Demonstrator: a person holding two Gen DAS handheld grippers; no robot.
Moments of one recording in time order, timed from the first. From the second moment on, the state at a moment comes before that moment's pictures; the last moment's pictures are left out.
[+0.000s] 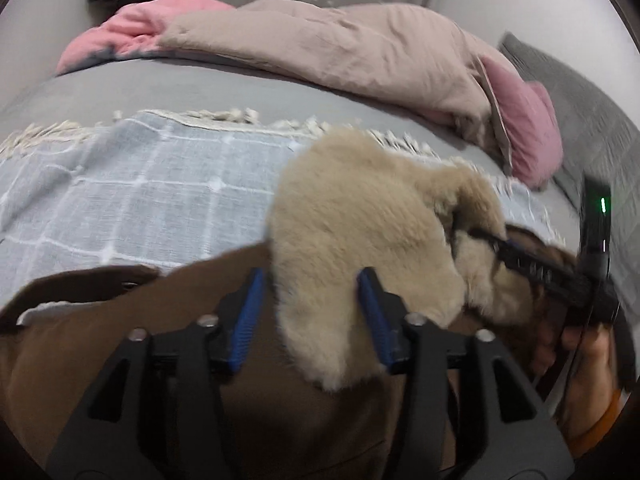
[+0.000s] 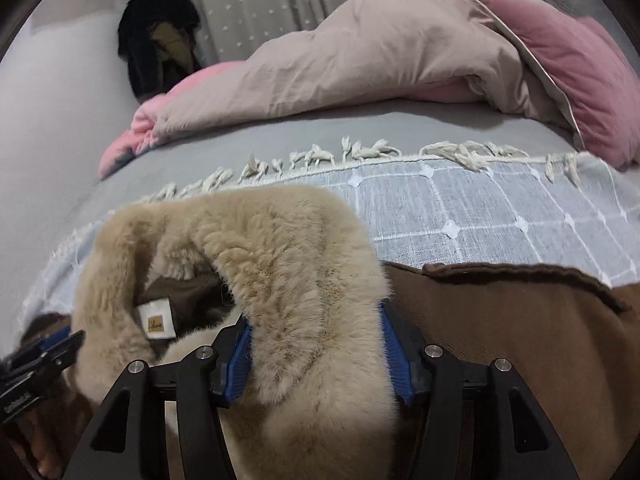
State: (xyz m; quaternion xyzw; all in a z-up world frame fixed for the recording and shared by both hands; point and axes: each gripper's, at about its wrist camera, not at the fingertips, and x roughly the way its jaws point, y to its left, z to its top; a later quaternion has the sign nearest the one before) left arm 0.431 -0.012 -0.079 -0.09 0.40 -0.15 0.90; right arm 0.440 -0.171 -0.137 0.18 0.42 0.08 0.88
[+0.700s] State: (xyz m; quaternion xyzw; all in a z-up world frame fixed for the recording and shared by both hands) left arm 0.474 -0.036 -0.094 -0.10 0.36 0.04 0.92; right arm 0.439 -0.145 -0.114 0.14 0.34 0.06 0.93
